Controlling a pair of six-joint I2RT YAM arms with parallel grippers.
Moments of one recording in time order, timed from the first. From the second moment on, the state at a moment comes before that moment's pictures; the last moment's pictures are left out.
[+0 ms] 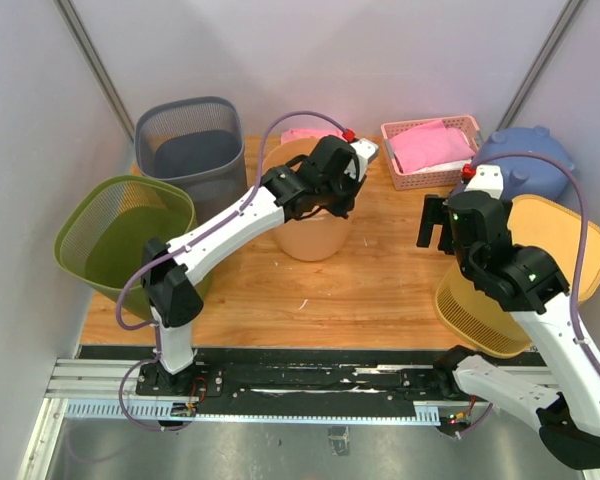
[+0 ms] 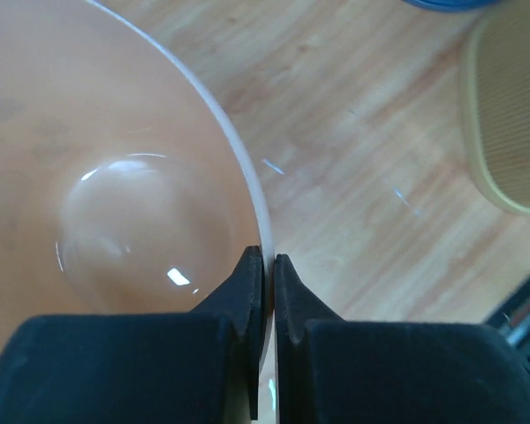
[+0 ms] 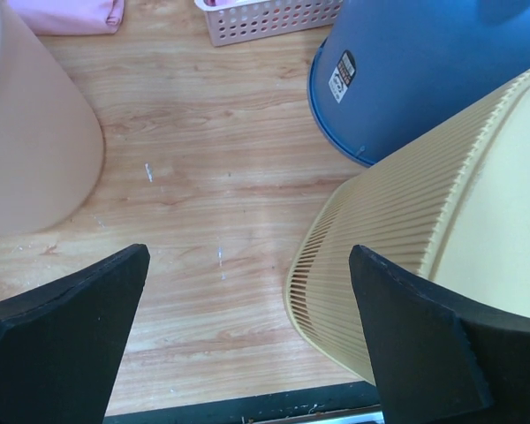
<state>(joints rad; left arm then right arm) -0.84 1.88 1.91 -0.68 -0.06 -0.12 0.57 0.90 1.31 -1.03 0.62 0.34</state>
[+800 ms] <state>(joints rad) -0.76 1.38 1.21 0.01 0.50 -0.77 0.57 0.87 1.39 -1.00 0.75 0.25</state>
